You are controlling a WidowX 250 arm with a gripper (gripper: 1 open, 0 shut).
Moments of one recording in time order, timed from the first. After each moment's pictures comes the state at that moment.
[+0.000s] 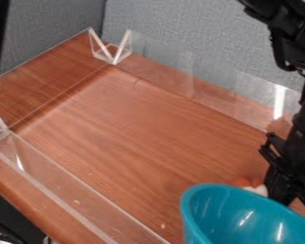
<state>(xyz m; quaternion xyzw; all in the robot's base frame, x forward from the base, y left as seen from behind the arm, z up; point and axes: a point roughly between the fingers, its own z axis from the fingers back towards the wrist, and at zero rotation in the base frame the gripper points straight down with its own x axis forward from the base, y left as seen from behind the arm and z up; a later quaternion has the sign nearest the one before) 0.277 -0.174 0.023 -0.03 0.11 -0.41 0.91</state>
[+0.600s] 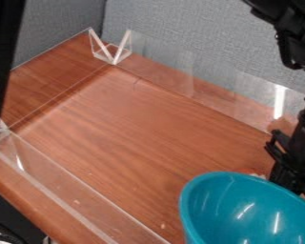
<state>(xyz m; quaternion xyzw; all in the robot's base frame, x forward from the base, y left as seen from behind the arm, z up) 0.284 -0.179 0.024 -0.03 0.10 -0.41 0.91</state>
